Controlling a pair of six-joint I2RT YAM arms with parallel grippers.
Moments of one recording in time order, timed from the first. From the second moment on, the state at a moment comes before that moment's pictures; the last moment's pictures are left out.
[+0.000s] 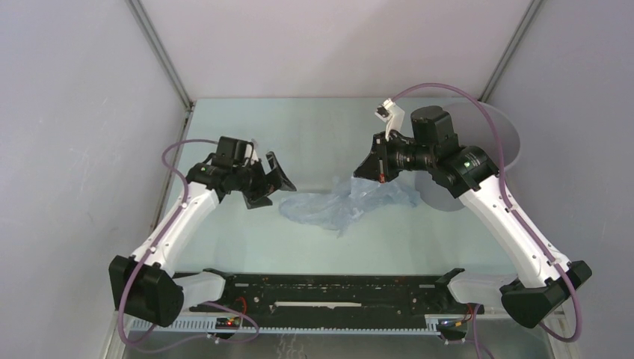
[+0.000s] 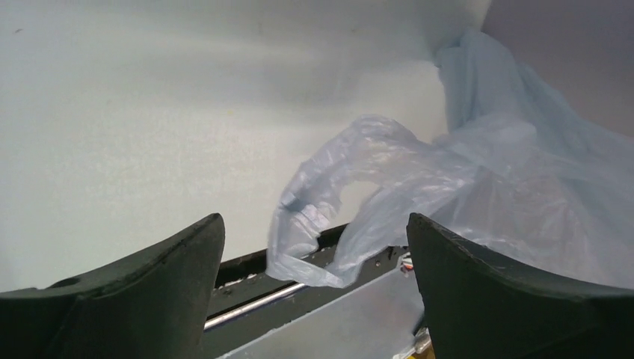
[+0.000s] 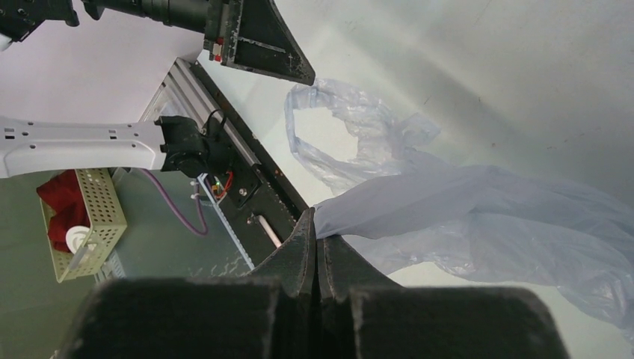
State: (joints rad) left arm -0.28 1.20 1.05 -0.82 0.36 -0.71; right arm 0.56 1.22 1.44 -0.76 -0.52 0.31
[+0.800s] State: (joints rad) left arm -0.29 1.31 0.91 -0.49 0.61 -0.72; right arm 0.56 1.26 1.44 -0.75 -0.48 0.37
